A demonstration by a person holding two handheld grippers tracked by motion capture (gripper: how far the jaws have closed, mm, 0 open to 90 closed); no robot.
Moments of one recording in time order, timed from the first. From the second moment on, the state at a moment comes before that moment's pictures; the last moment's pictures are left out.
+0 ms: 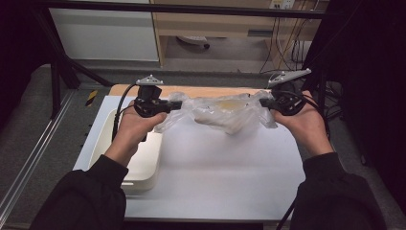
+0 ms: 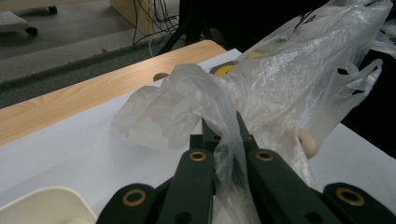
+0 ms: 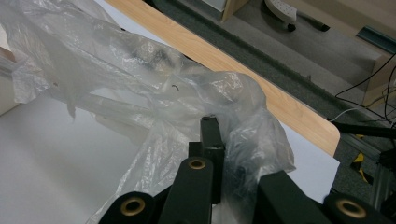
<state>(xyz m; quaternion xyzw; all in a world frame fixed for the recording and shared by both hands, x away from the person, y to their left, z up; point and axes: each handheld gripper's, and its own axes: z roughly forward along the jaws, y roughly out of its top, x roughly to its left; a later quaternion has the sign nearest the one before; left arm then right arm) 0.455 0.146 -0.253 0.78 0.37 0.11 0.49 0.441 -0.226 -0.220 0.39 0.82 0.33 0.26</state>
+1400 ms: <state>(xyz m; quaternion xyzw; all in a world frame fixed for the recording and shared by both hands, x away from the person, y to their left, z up) 0.504 0.143 -0.224 0.76 0.40 0.11 0.50 0.477 -0.238 -0.163 0.41 0.81 0.30 0.29</state>
